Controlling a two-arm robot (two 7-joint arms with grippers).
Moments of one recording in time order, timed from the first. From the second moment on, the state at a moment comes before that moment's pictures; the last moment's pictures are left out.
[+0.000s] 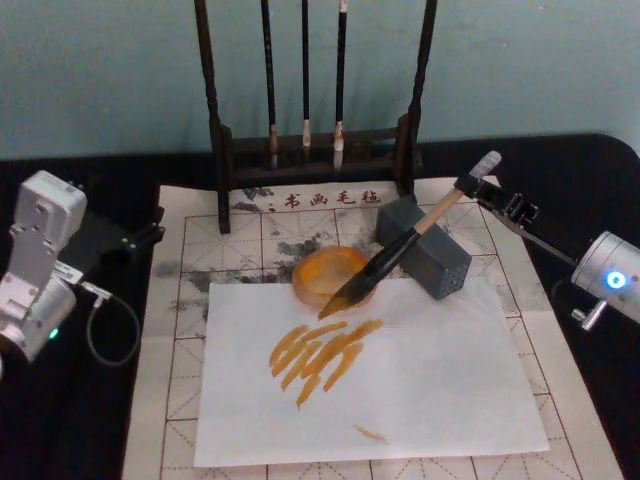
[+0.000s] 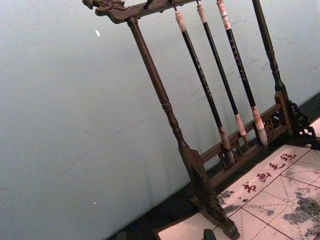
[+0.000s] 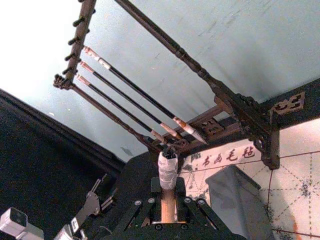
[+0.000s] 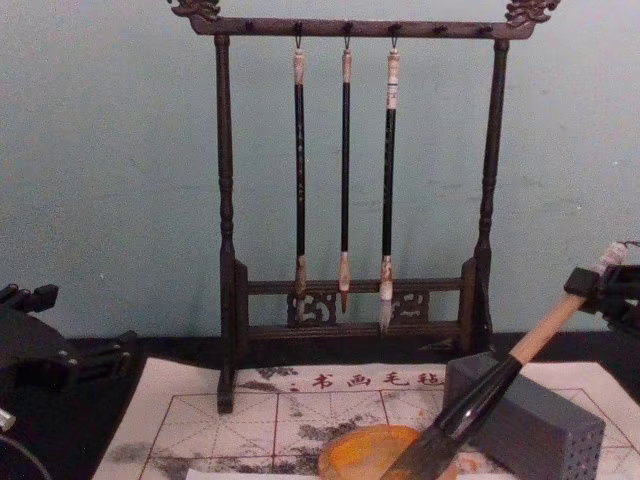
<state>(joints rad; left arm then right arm) -0.20 0.60 0.45 -1.41 -0.25 -0.12 0.03 0.35 0.66 -0.55 -1.31 1.52 0.24 0.48</state>
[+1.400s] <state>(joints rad) -0.20 0.60 0.45 -1.41 -0.25 -0.12 0.03 0.33 0.55 -0.50 -1.30 1.45 0.13 0.32</state>
